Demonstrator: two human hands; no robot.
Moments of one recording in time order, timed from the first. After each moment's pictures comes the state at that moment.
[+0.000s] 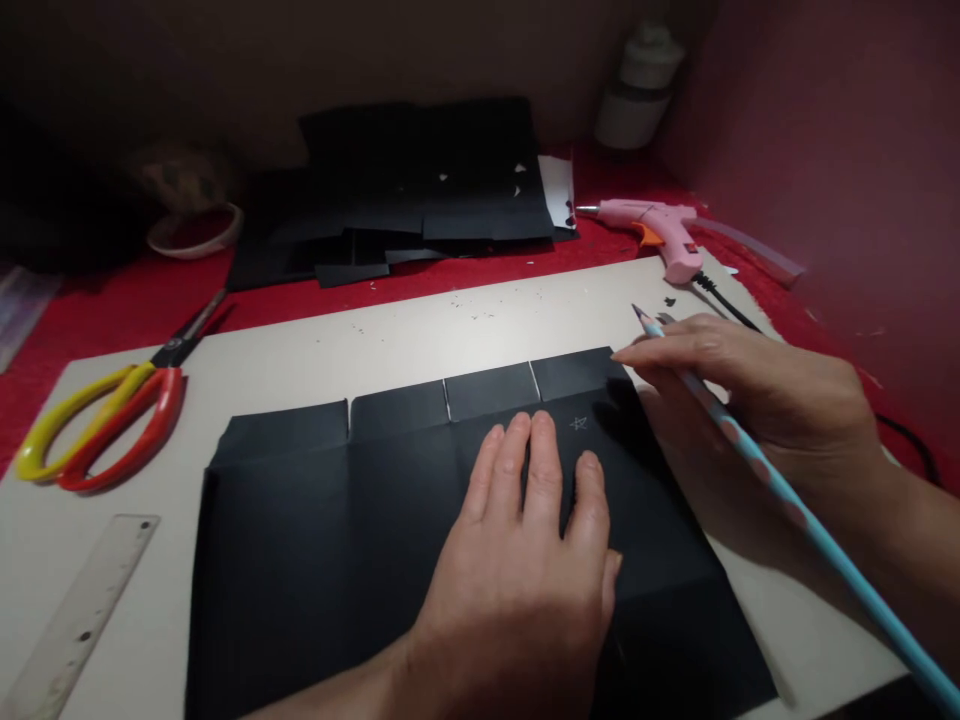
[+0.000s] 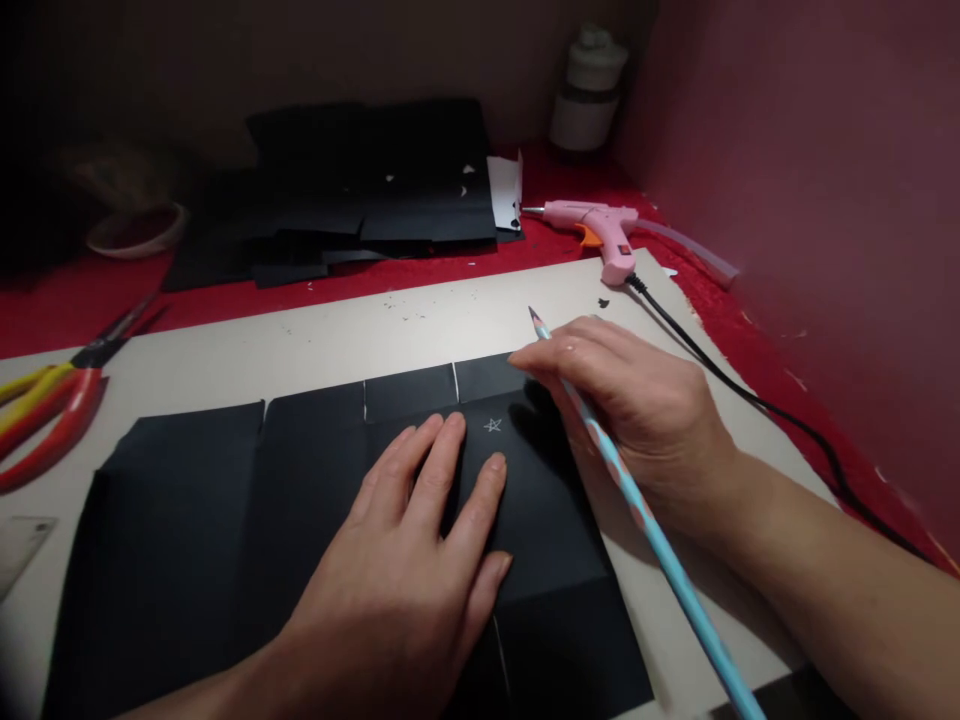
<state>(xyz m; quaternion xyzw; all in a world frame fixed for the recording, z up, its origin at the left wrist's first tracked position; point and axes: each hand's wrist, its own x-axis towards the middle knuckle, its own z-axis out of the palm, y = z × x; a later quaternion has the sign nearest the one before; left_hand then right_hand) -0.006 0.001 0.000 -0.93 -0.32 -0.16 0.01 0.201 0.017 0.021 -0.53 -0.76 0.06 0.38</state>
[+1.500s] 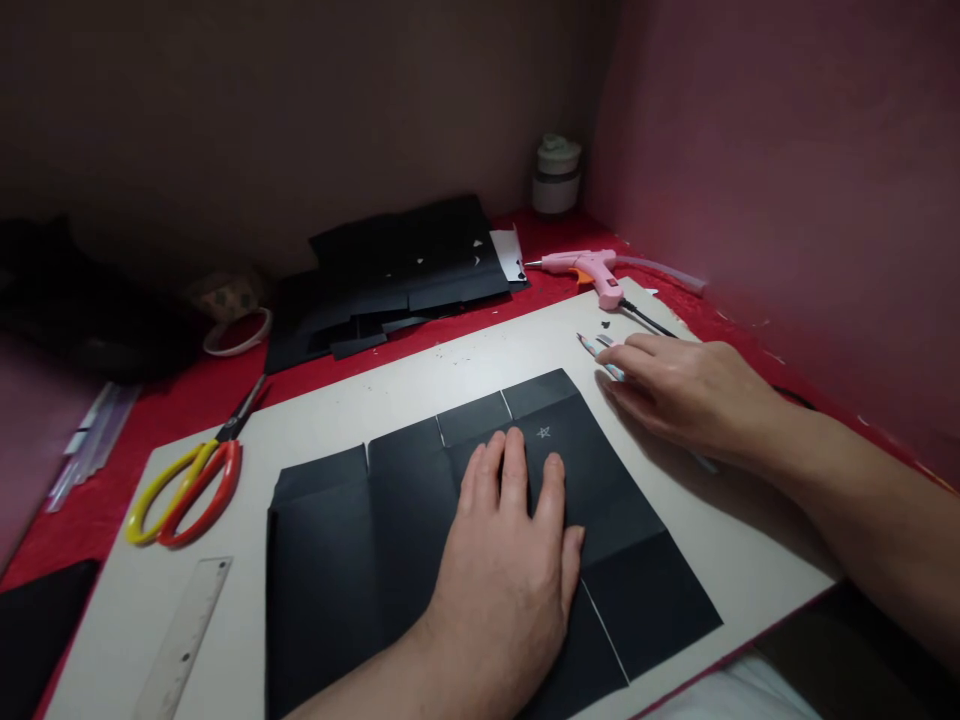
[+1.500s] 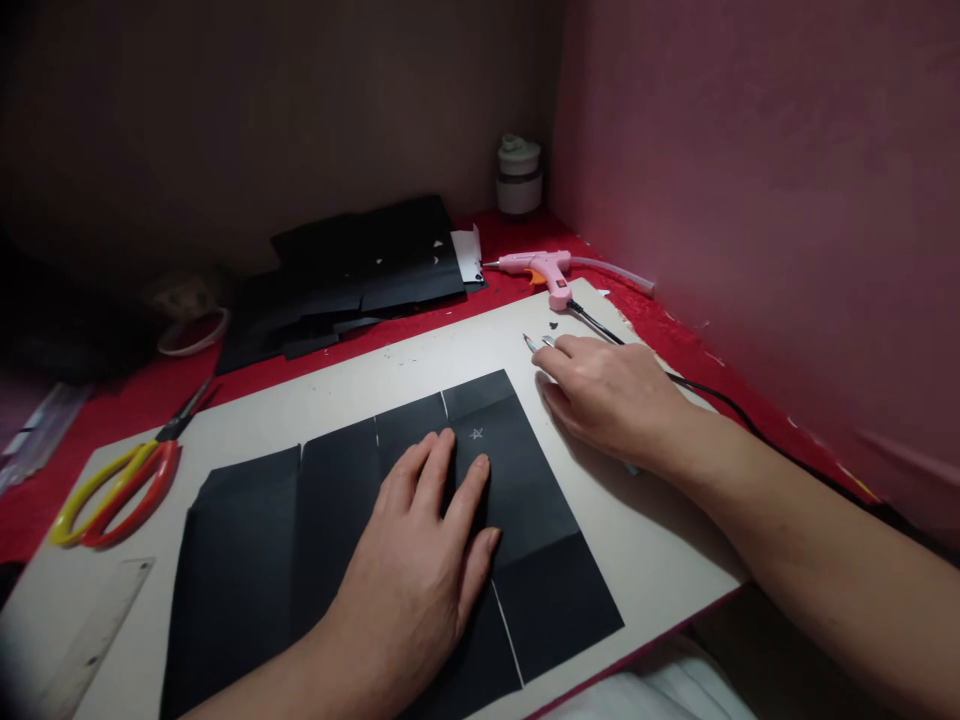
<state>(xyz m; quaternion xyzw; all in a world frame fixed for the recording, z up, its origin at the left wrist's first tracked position) -0.008 0.001 0.002 -0.94 -0.32 -0.14 0.03 0.228 0.017 0.025 -0.65 -0.75 -0.07 0.05</state>
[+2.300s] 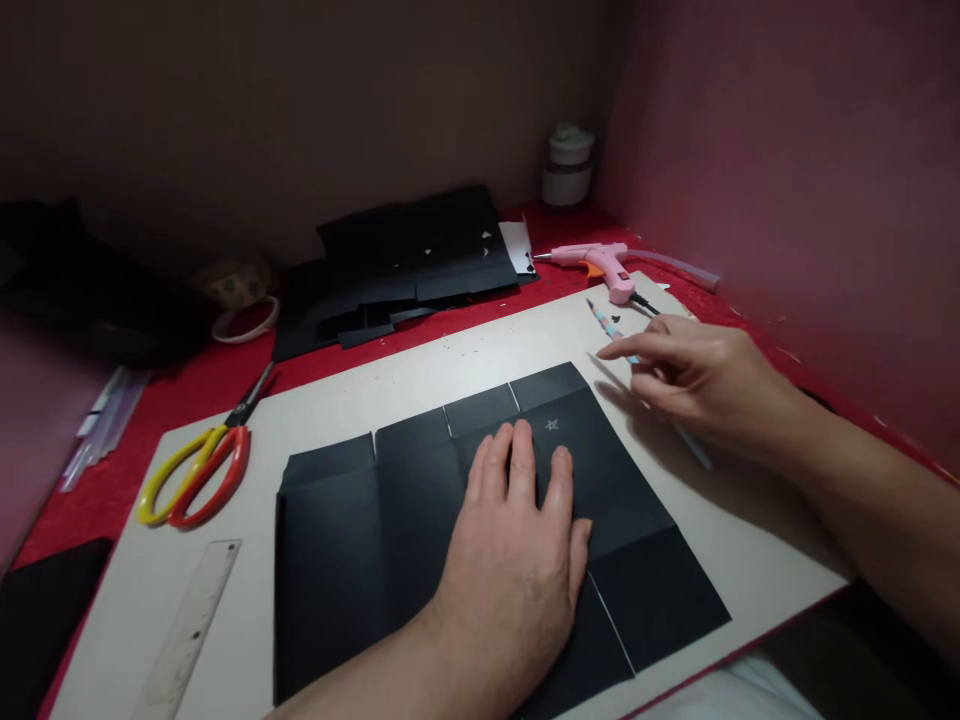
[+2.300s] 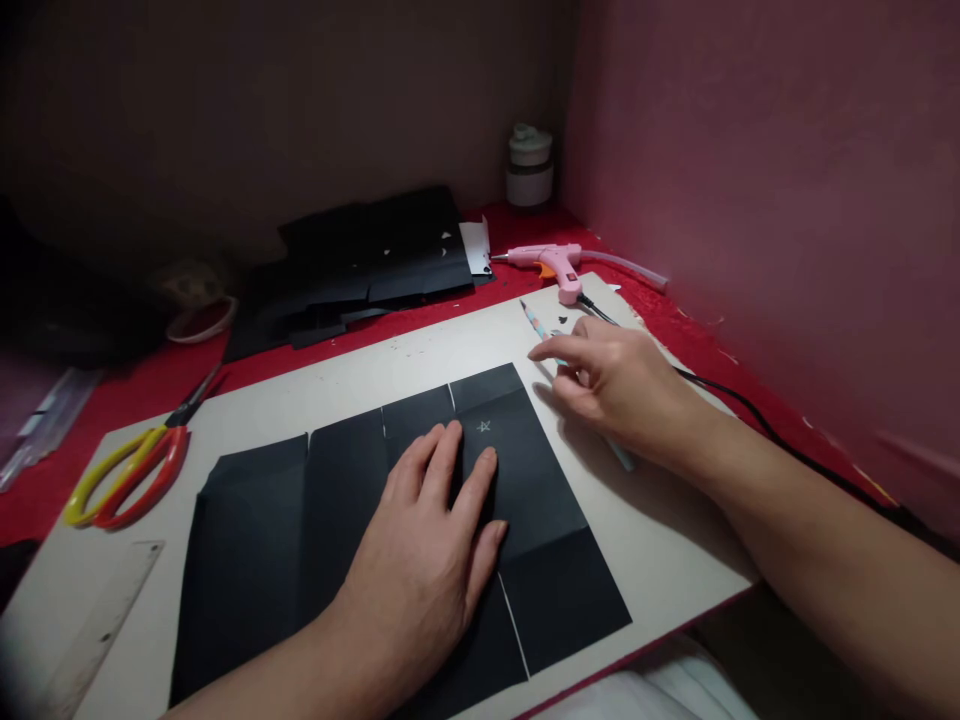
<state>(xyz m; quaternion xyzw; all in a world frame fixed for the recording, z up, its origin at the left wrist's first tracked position) -0.007 0.001 0.001 -0.94 -0.32 -0.14 0.04 0.226 0.018 0.027 -0.66 -0.67 0.12 0.32</state>
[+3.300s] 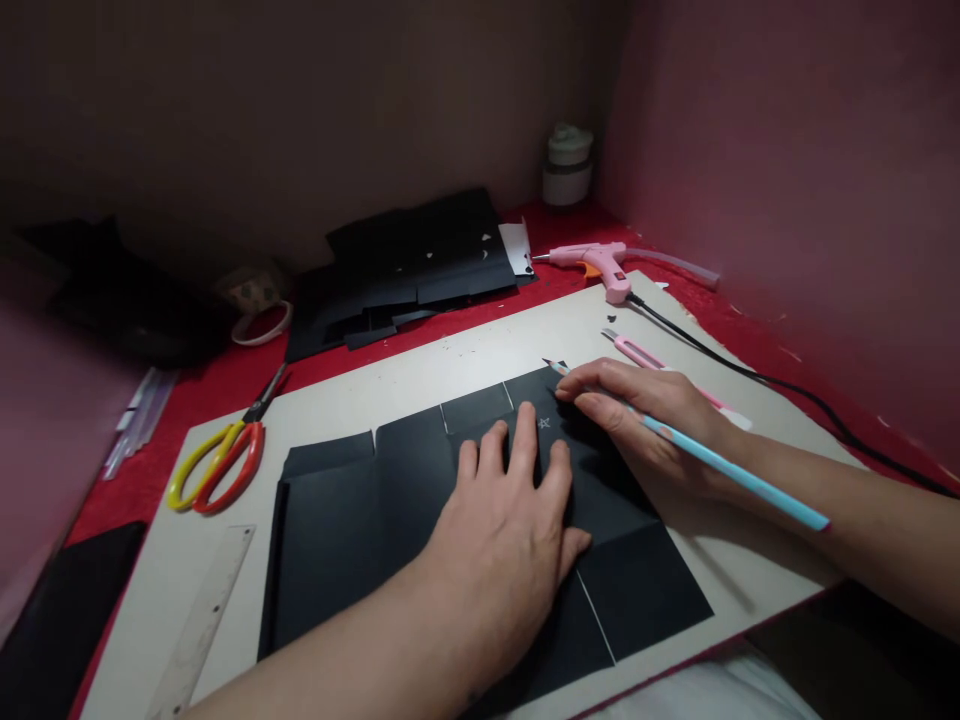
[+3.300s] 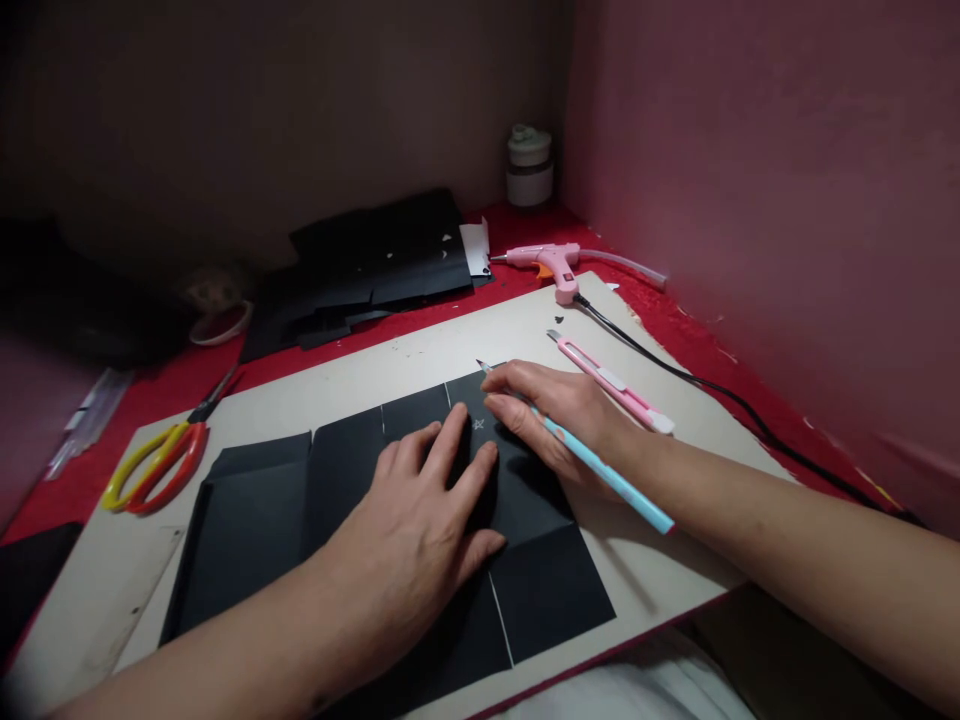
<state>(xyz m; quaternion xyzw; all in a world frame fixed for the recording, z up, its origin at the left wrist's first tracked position) -0.002 0.012 0.024 -0.95 -0.31 0.02 0.01 0.202 0.011 0.009 -0.55 -0.66 0.29 0.42</state>
